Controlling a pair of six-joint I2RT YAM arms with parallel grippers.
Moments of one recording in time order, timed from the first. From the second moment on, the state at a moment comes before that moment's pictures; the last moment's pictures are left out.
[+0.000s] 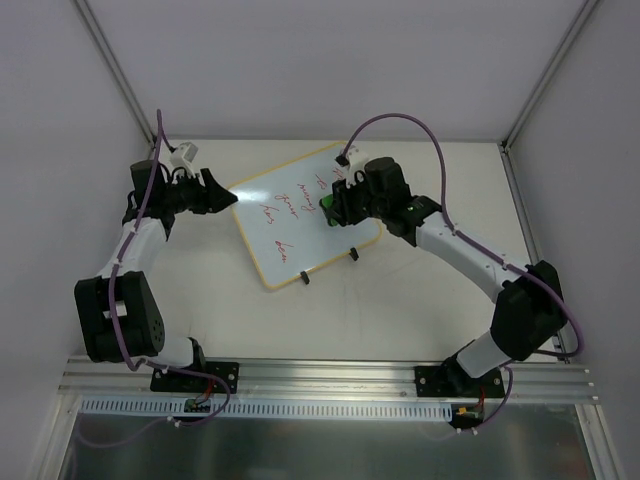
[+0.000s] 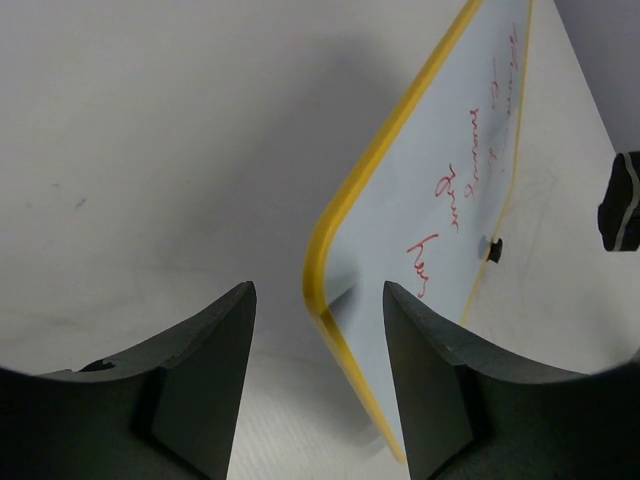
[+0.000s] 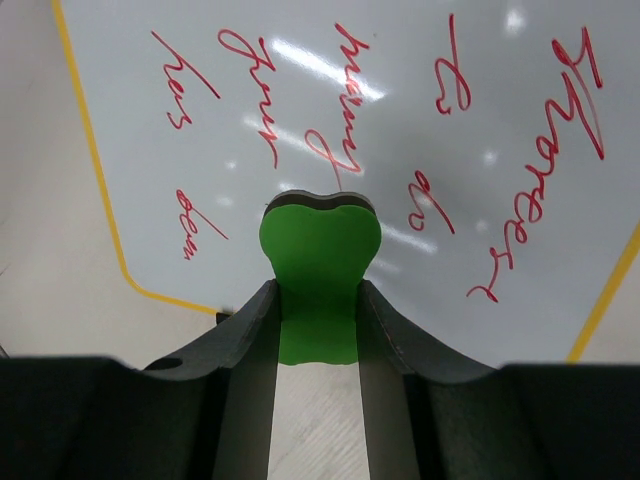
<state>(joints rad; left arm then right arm) 0.18 1.42 0.96 -0.06 0.79 -0.17 0.64 1.54 1.23 -0.24 -0.21 0.11</state>
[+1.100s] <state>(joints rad) 0.20 1.53 0.98 -0.02 1.09 -0.14 0.98 1.97 1.65 -0.14 0.22 0.06</state>
